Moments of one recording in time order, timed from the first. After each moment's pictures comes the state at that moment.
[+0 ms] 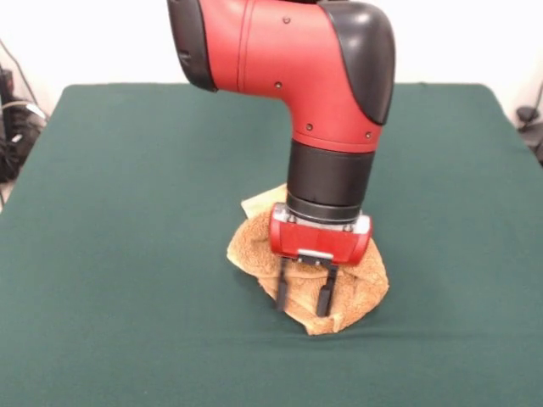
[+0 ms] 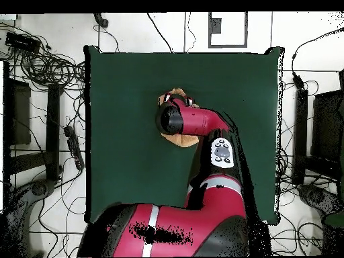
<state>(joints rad) -0.09 -0.24 -0.09 1.26 -0.04 0.15 1.84</state>
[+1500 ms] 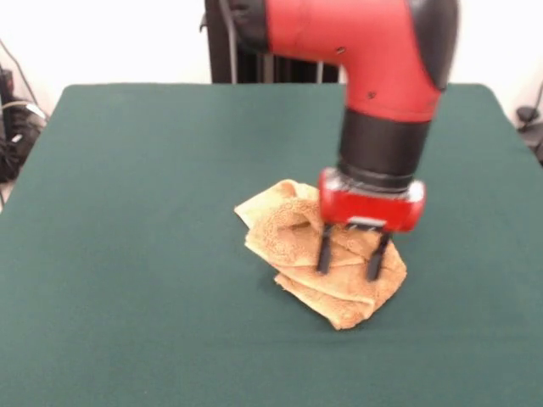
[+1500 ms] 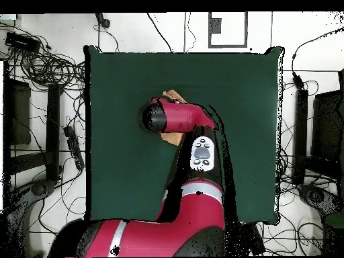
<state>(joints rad) 0.03 -0.32 -0.12 1.26 -0.04 0.39 1.84</state>
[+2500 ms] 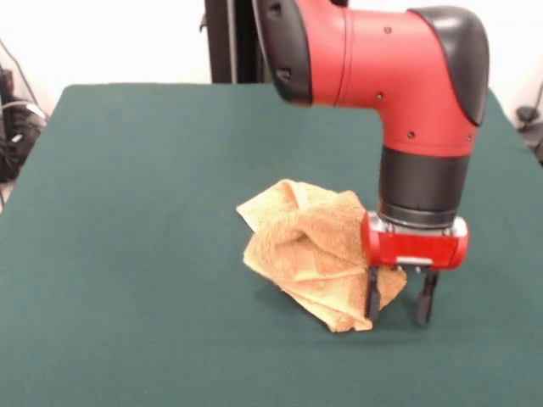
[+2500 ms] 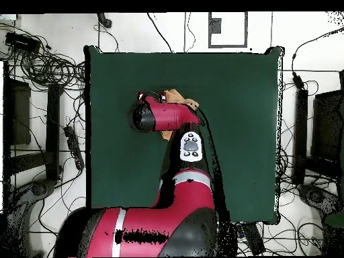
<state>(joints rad) 0.01 -0.20 -0.04 1.19 -0.04 0.15 1.84</state>
